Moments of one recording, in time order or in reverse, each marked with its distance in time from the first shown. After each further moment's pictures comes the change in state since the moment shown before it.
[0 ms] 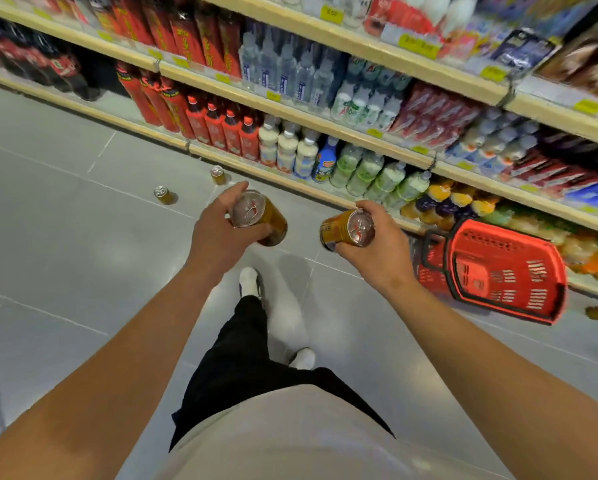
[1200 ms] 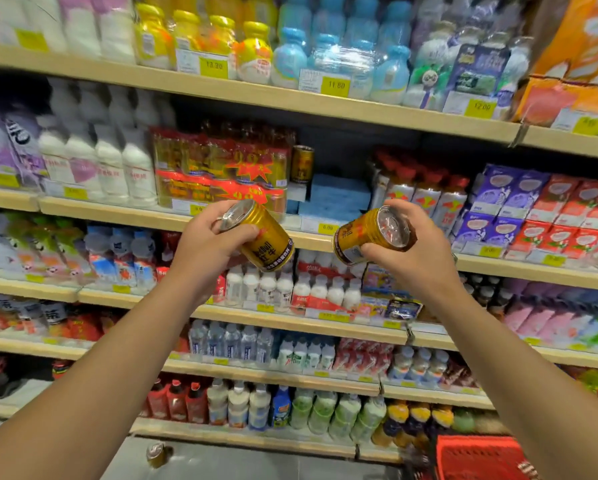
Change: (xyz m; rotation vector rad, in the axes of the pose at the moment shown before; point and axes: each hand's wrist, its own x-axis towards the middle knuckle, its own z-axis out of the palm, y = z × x) left_hand 0.185 0.362 -0.072 -0.481 -0.189 0.512; right_hand 0.173 -0.244 -0.256 0.044 0.587 -0.457
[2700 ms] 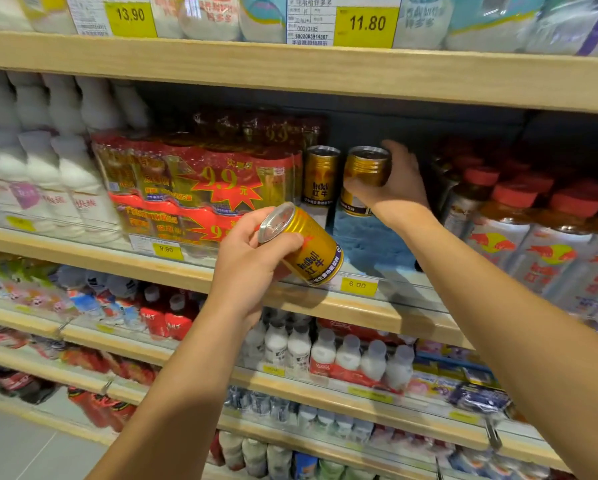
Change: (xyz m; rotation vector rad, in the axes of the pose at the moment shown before) left_hand 0.182 -0.074 0.094 -0.057 0.140 -0.073; right_hand 0.295 0.136 0.139 0.007 -0.037 0.097
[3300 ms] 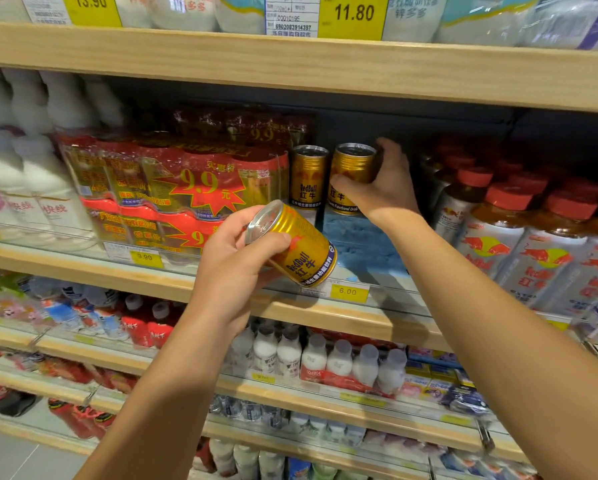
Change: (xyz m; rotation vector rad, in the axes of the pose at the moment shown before) left_hand 0.009 0.003 0.005 -0.028 -0.029 0.001; right_hand 0.009 0.003 0.004 0.067 0.007 0.057
